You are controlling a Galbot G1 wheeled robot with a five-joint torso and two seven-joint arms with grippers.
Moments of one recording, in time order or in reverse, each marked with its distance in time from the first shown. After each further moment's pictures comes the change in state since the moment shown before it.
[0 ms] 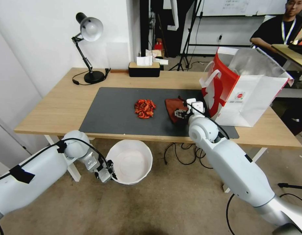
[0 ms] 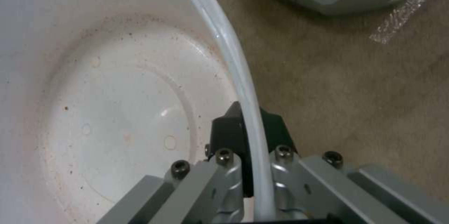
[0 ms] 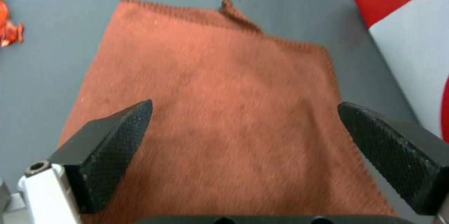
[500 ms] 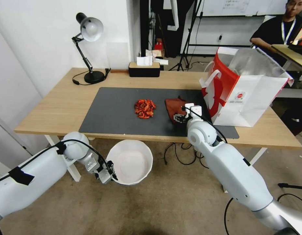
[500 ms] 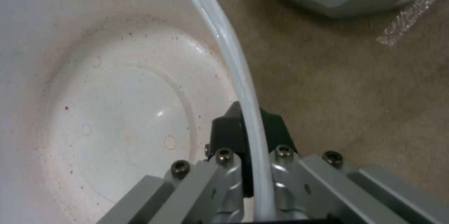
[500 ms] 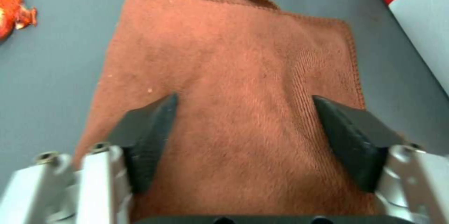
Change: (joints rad) left arm 0.013 0.001 -0.004 -0.004 -0.001 -0.010 -0.023; right arm -0.035 0.013 0.010 0.004 0.028 -0.001 0.000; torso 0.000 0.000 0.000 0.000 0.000
